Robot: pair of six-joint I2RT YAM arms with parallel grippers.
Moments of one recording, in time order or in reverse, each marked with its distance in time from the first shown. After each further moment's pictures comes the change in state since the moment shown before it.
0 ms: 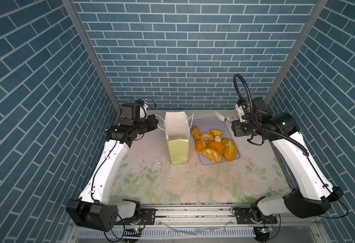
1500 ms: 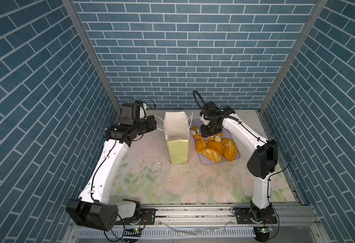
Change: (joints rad) left arm -0.001 0.004 0.021 -0.061 -0.050 0.018; right arm 0.050 0.628 0.139 0.165 -0.284 -0.106
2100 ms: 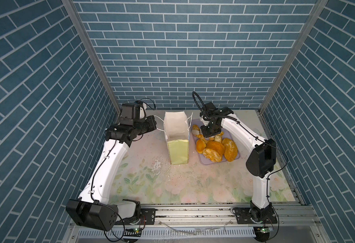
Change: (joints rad) left arm 0.000 0.000 0.000 -0.007 -0.010 0.002; right arm 0.001 -0.021 -0.001 -0.001 0.048 -0.002
